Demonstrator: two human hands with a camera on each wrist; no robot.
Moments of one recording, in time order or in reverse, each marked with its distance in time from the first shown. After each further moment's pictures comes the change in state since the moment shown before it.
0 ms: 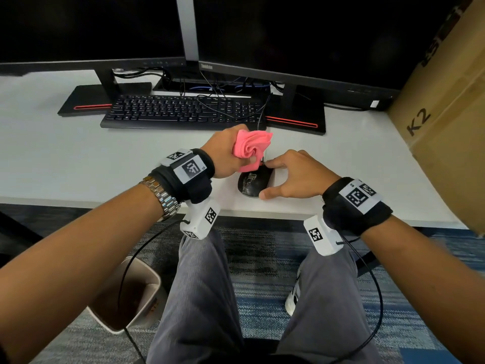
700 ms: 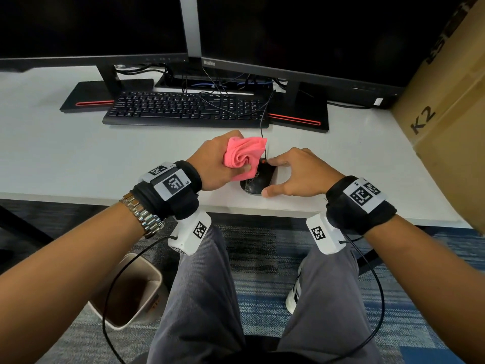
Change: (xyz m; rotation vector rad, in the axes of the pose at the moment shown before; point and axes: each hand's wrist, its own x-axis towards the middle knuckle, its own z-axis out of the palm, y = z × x) left_hand -0.030 -0.015 0.001 -0.130 0.021 0.069; right_hand 0.001 0.002 0.001 0.012 -0.008 0.024
